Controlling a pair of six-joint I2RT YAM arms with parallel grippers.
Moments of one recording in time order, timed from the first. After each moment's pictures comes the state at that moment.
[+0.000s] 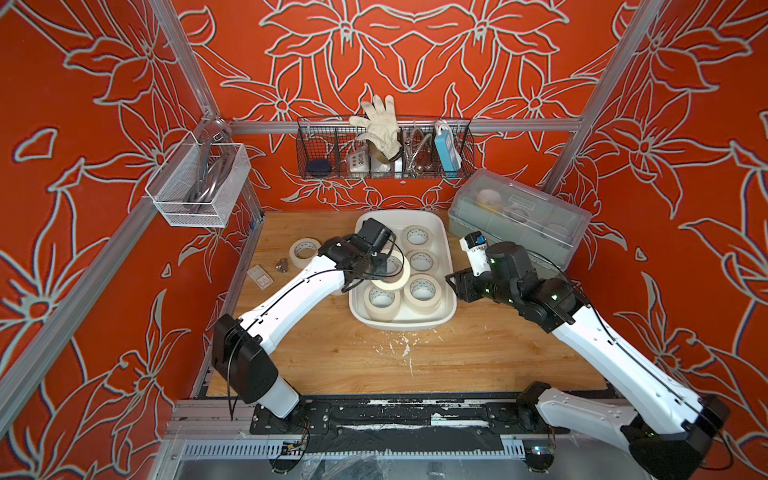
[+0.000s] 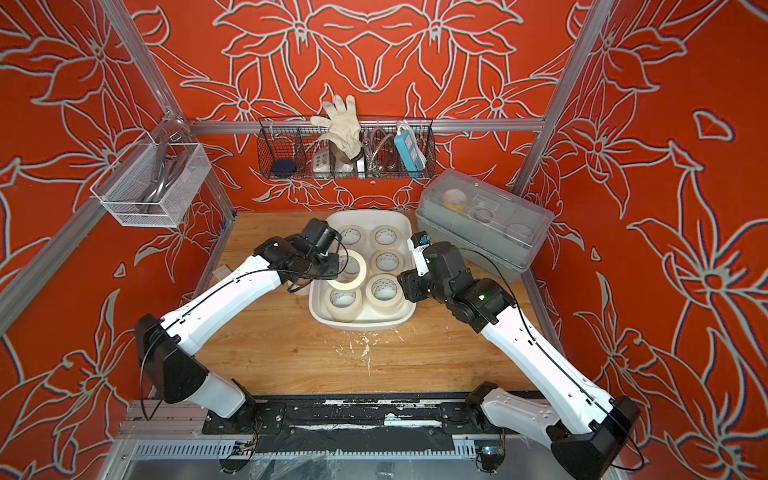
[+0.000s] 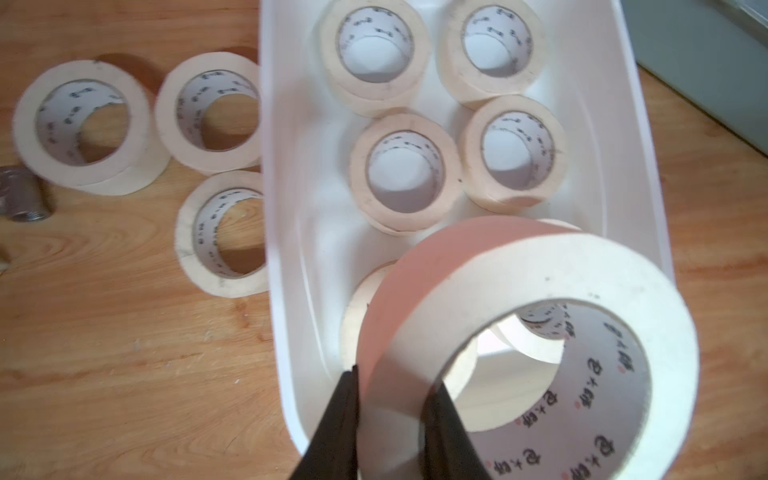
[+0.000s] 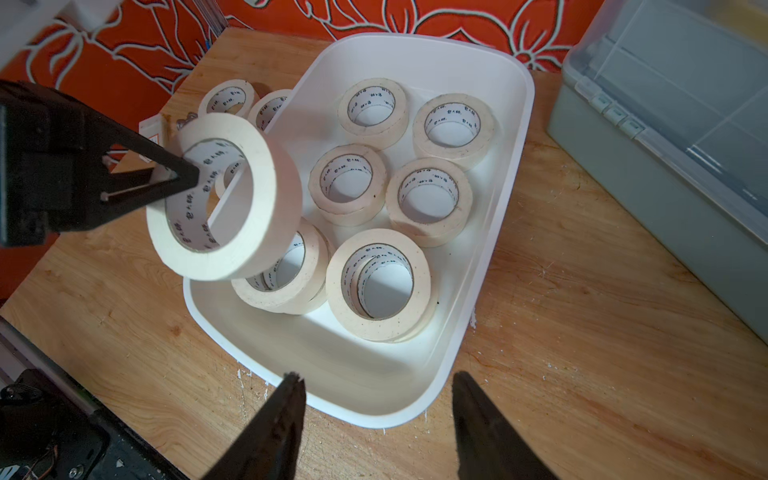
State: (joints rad) left arm -0.55 1.53 1.49 -0.97 -0.22 -0.53; right arm 0.65 1.07 1.16 -0.76 0.05 0.24
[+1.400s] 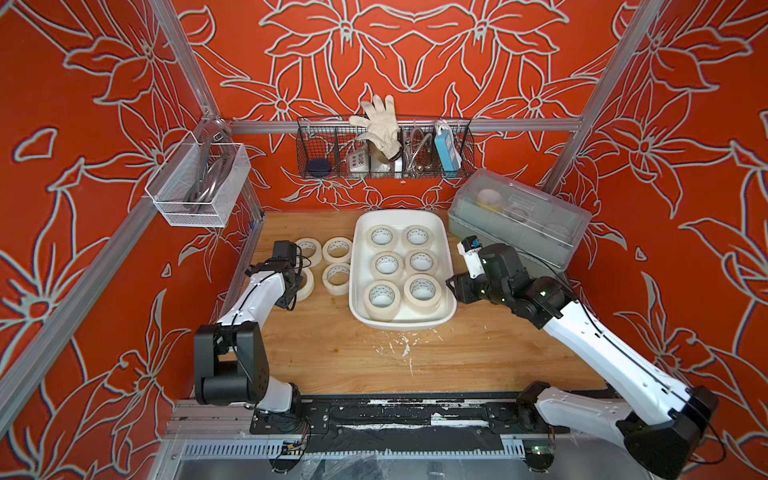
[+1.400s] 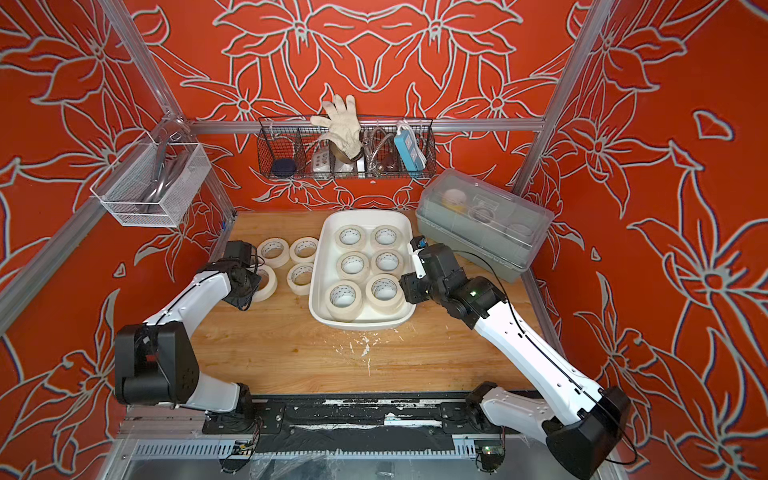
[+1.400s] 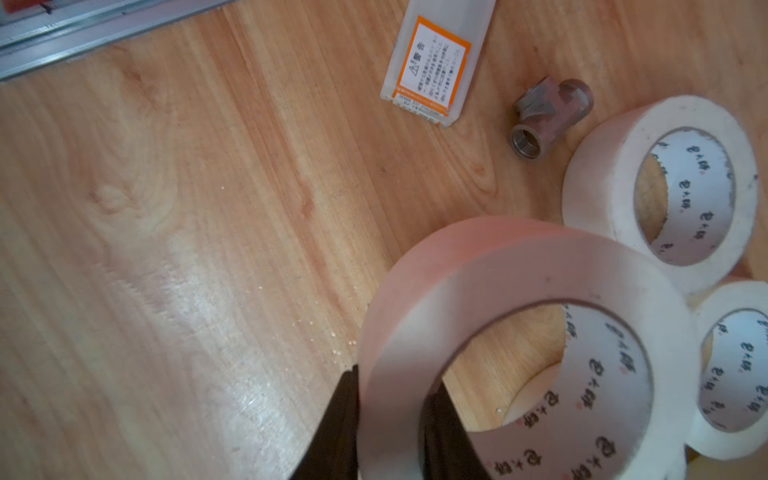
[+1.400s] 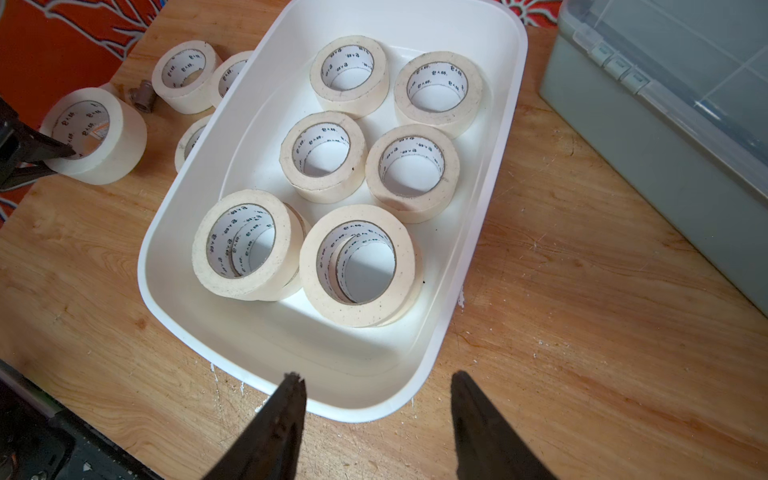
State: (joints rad) left arm 0.12 1.49 1.01 -0.72 -0.28 -1.09; right arm 0.63 1.11 1.11 -0.76 0.06 0.24
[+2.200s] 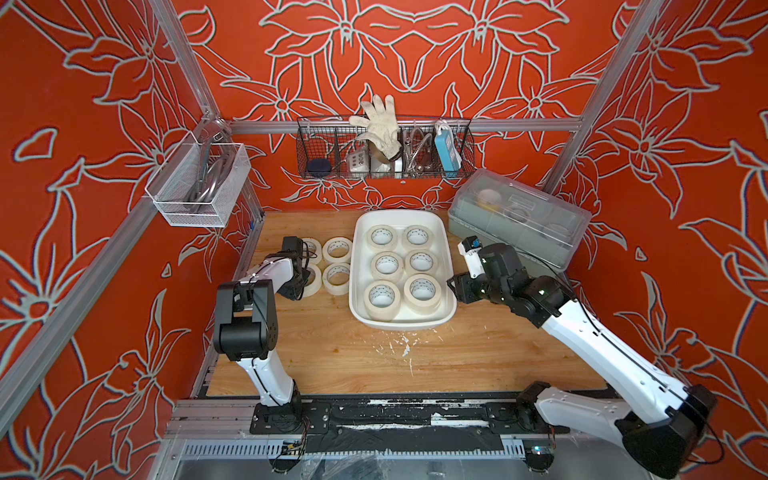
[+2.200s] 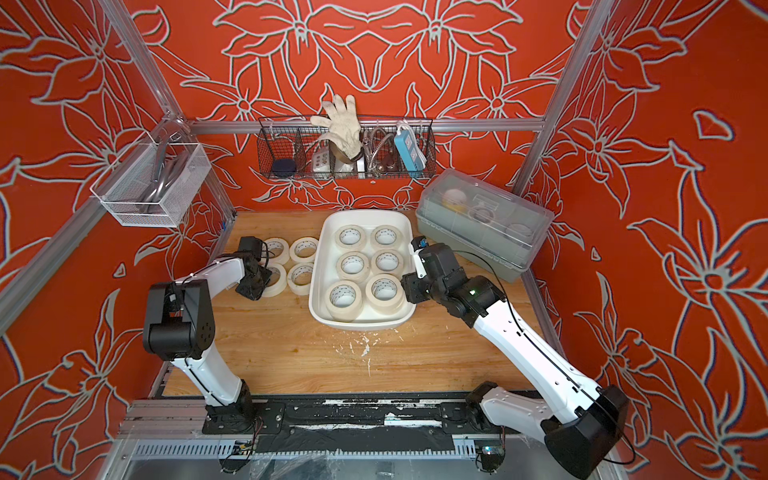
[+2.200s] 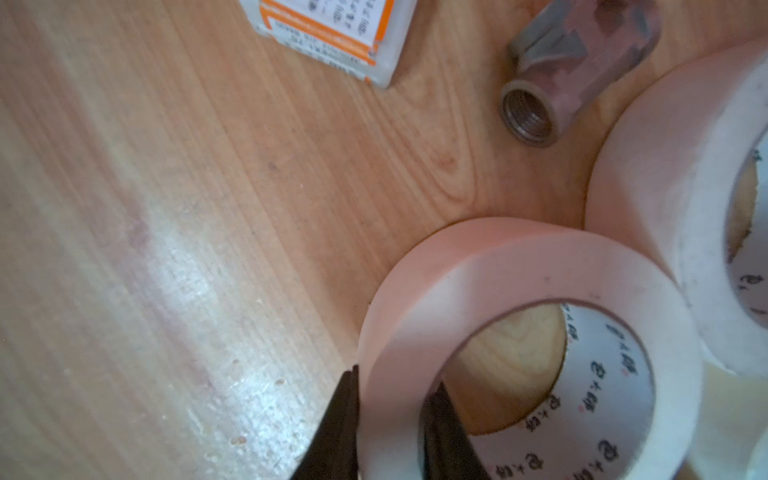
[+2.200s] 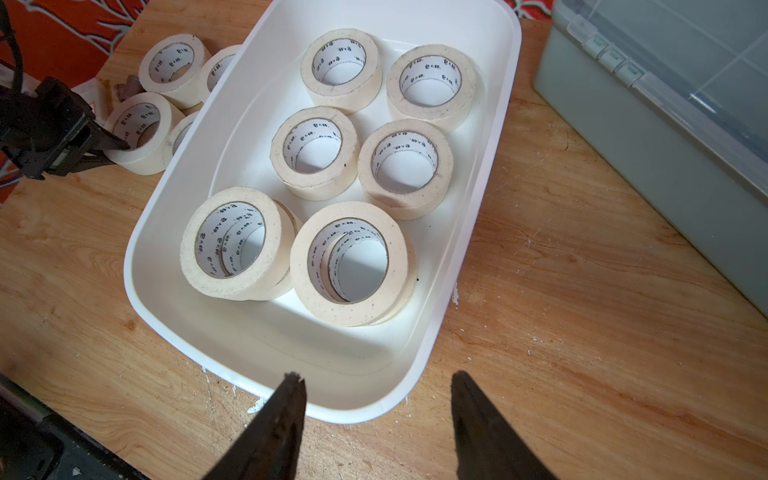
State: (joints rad) left arm 0.13 1.77 1.12 -0.60 -0.18 -1.08; right arm 0.61 1.12 1.11 -0.76 0.06 0.23
